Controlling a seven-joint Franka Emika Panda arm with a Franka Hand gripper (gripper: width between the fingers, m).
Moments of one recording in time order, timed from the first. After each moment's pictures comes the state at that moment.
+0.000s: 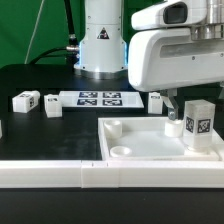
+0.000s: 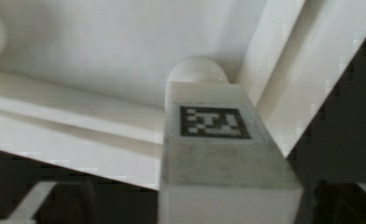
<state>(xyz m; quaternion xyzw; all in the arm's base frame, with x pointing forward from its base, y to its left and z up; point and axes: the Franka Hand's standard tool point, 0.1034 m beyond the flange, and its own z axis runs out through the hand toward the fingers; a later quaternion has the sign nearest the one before) 0.629 0.112 0.085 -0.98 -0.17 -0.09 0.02</state>
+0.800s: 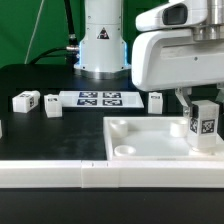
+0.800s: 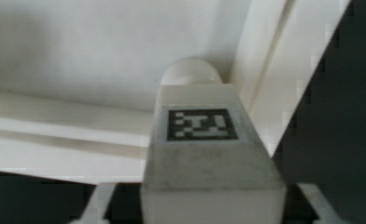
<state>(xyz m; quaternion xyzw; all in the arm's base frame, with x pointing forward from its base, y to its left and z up) 0.630 0.119 0.083 -0.99 -0.03 -0.09 0.04</state>
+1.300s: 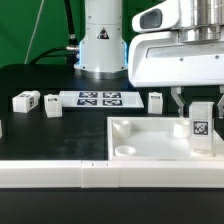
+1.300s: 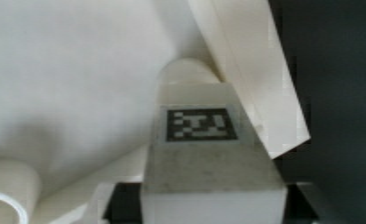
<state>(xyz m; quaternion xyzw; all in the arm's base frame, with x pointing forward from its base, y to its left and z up) 0.632 0.113 0.083 -0.95 0.28 -0.09 0.06</state>
